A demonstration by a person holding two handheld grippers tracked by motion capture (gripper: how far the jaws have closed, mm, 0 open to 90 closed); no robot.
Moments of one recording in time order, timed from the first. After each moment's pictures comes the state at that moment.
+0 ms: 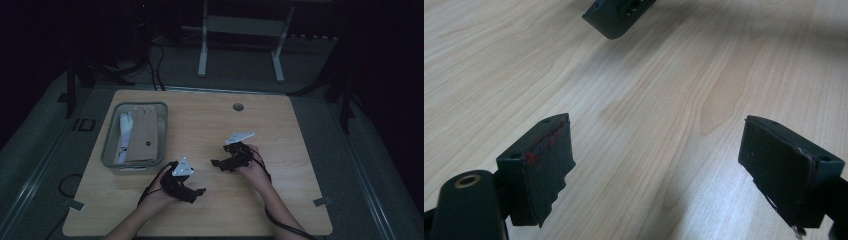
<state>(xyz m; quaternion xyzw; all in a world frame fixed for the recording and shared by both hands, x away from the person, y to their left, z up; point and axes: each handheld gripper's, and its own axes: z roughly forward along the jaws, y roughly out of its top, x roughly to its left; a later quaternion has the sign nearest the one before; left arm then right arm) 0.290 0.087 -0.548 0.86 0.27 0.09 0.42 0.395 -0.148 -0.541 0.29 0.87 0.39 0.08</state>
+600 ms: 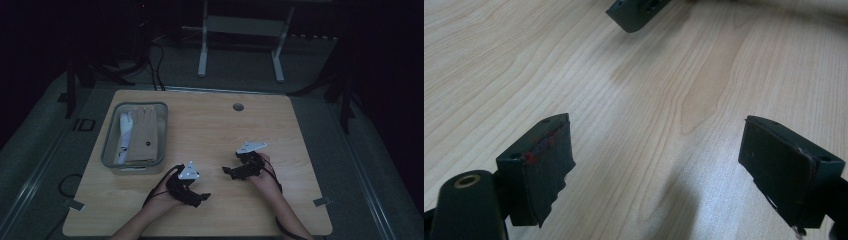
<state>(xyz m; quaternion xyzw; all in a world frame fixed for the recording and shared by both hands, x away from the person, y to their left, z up) 0.287 0.074 -0.558 0.87 0.26 0.07 0.41 0.376 -0.186 -0.559 0.30 0.86 0.39 0.11</state>
